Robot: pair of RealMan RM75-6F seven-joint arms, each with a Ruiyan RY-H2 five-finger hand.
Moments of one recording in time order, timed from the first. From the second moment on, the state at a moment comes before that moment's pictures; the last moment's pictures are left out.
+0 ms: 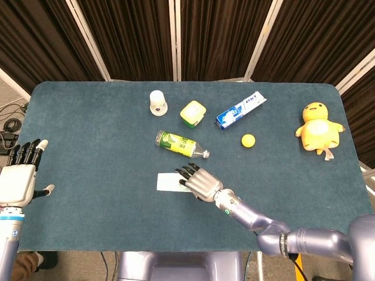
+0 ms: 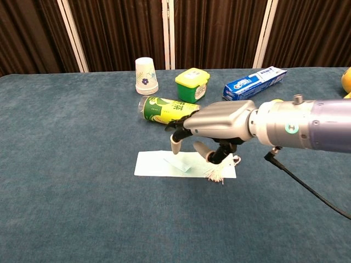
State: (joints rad) left arm -0.29 -1.08 -0.08 -1.91 1.18 1.45 0.43; right arm 0.92 -1.52 0.18 -1.59 -1.12 0.64 -0.55
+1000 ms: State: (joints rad) left arm -0.28 -1.08 -0.10 -1.90 1.20 1.43 0.44; right arm 1.00 -1.63 0.06 -1.53 -0.99 0.79 -0.75
